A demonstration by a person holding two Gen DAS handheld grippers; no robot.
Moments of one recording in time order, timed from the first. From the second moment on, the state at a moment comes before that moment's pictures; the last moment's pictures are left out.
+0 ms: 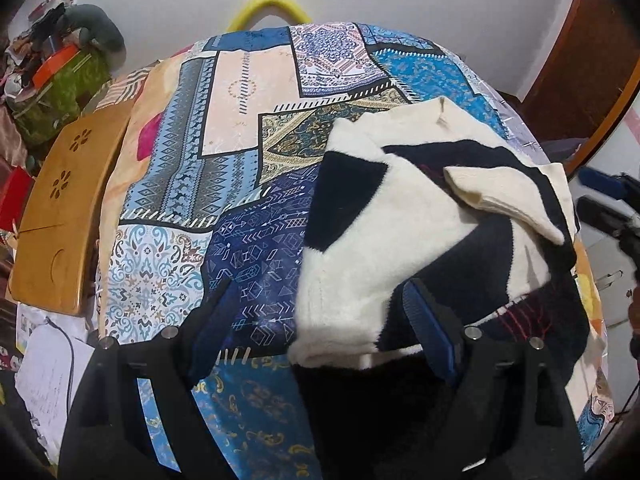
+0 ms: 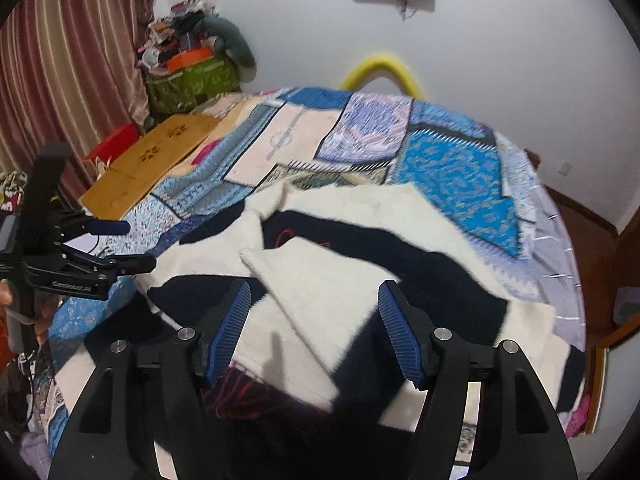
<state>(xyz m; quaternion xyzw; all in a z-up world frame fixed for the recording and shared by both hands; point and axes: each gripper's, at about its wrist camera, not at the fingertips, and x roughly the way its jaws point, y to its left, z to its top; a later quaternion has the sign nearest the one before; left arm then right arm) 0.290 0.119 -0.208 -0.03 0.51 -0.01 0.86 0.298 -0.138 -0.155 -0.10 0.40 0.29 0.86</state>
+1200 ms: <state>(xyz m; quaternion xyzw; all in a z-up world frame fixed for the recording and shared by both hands) 0.285 0.137 -0.215 -0.03 0.52 0.02 0.86 0.323 -0.240 -0.137 -0.05 0.36 0.12 0.92</state>
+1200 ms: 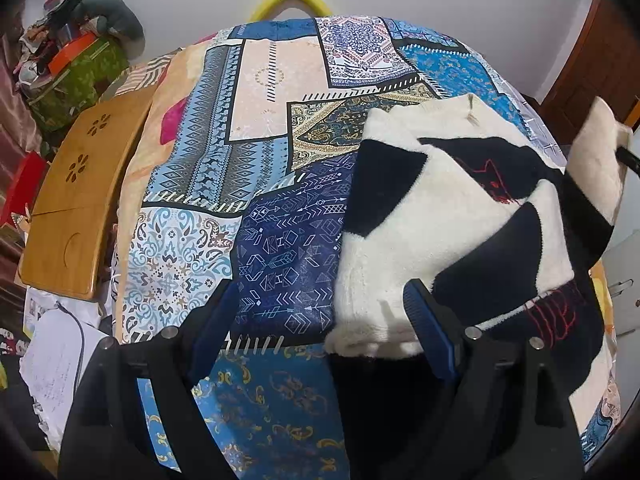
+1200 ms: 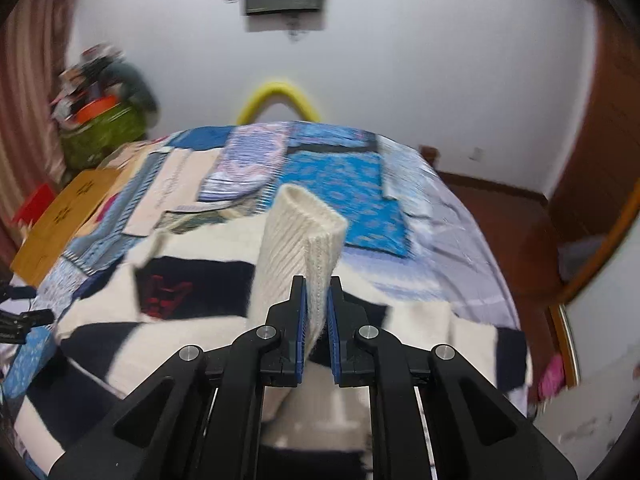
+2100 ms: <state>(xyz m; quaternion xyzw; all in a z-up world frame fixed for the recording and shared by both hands) 0.298 0.131 -0.213 -0.02 0.52 0.02 0.86 0.304 -0.329 -0.193 -0.01 0.44 0.02 0.90</state>
